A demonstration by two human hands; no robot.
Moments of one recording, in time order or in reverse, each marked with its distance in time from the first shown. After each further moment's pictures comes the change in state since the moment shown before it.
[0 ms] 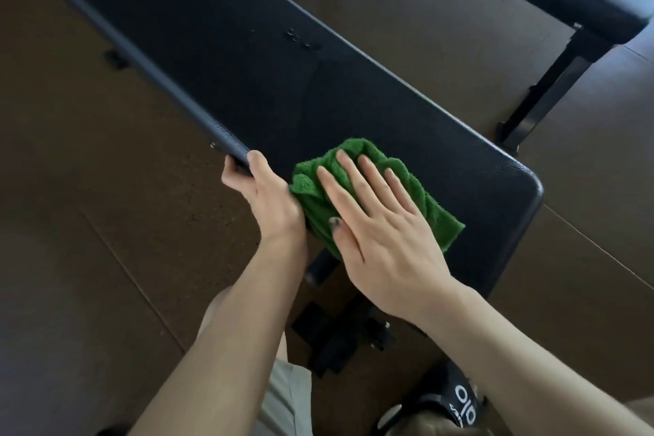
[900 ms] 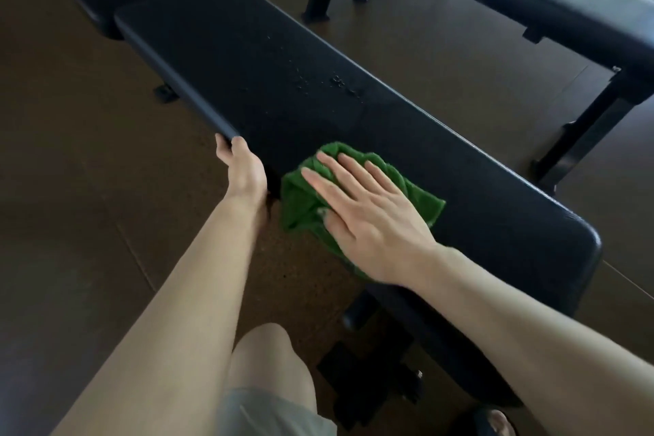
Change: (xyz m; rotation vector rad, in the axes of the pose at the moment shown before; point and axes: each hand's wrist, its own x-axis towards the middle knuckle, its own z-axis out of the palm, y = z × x) left_hand 0.114 0.071 -0.015 0.061 -0.125 -0.018; right_hand 0.096 -0.015 -0.001 -0.009 0.002 -0.197
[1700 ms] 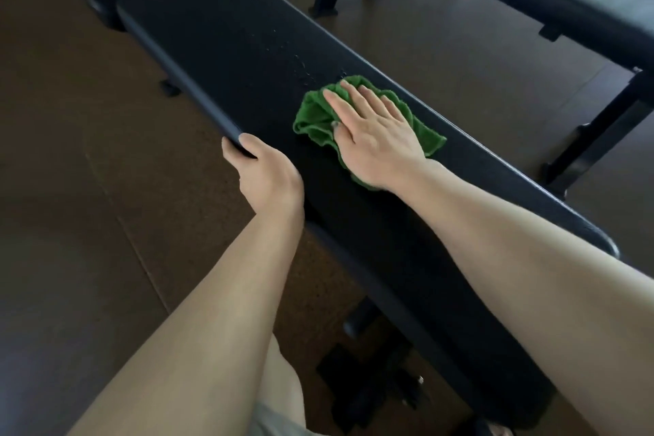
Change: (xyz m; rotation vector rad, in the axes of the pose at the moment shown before) left_hand -0.026 -0.007 0.037 0.087 0.331 0.109; right_hand 0.099 0.044 -0.015 0.001 0.014 0.202
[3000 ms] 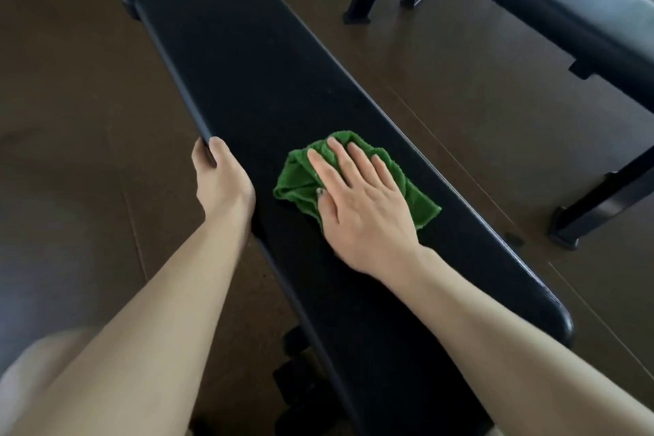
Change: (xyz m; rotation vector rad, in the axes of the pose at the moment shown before) left_hand -0.010 0.002 0.001 0.068 0.094 0.034; right_hand -0.067 0.038 0.001 0.043 0.007 -0.187
